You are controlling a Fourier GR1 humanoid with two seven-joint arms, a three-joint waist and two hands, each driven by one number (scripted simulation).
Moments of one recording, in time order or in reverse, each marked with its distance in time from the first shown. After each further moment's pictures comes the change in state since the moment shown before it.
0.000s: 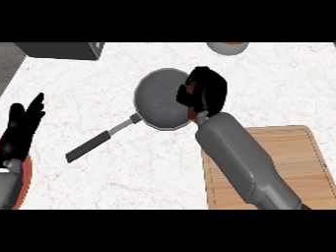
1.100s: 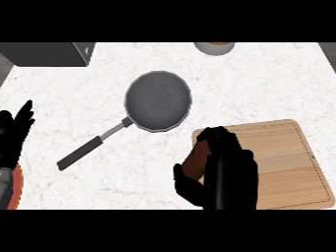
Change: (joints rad) left arm 0.052 0.034 0.014 0.005 0.037 0.025 -0.019; right arm 0.644 -0.004 0.316 -1.039 0.621 0.599 0.219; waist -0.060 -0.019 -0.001
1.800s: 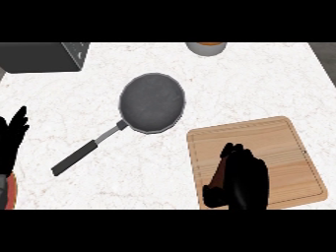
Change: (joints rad) left arm 0.042 0.021 -0.006 -0.005 0.028 0.032 -0.009; right arm 0.175 -0.022 -0.158 0.114 -0.119 0.210 -0.087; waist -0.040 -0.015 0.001
